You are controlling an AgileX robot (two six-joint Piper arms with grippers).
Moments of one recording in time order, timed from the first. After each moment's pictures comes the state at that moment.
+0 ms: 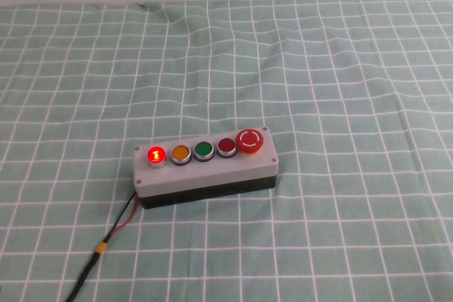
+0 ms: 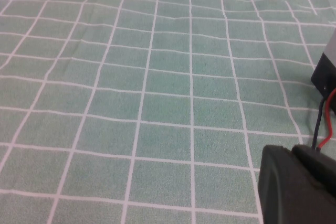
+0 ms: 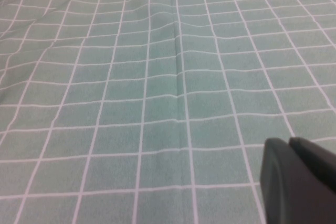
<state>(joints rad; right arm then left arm) 0.04 -0.01 0.03 0.07 0.34 0.07 -0.05 -0.01 0.02 0.06 0.39 -0.10</state>
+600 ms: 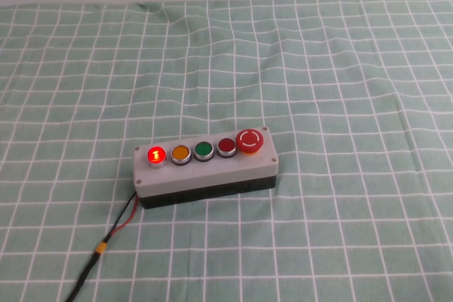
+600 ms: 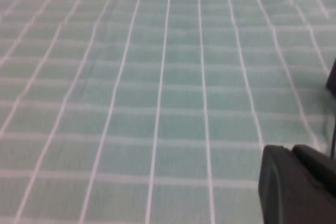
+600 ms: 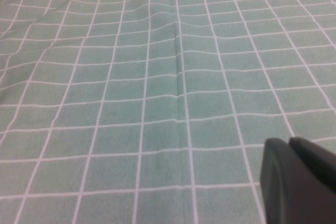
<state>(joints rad) 0.04 -0.01 0.03 0.07 0.34 0.07 -0.05 -0.01 0.03 0.14 0.37 -0.10</state>
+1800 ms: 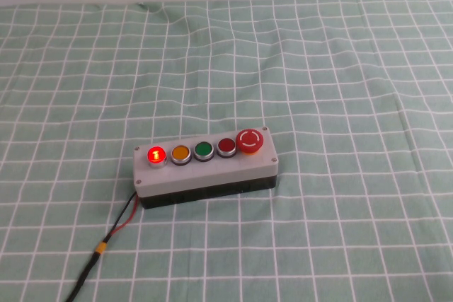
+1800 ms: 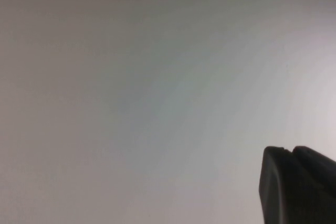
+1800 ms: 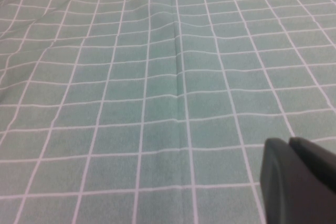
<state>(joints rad) 0.04 -0.01 0.03 0.07 0.34 0.07 -0.05 -0.01 -0.16 0.11 -0.62 -0.17</state>
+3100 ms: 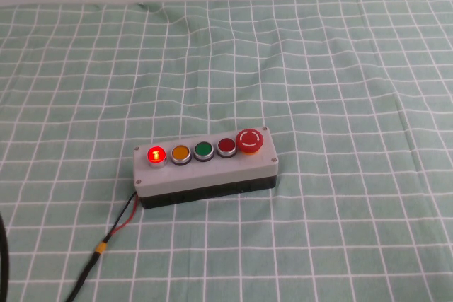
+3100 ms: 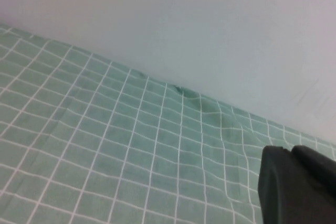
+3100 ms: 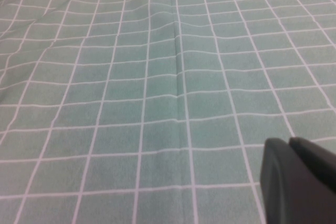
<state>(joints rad) 0.04 -0.01 0.03 0.07 0.34 0.07 -0.05 0.52 -0.67 0.00 0.40 -0.32</state>
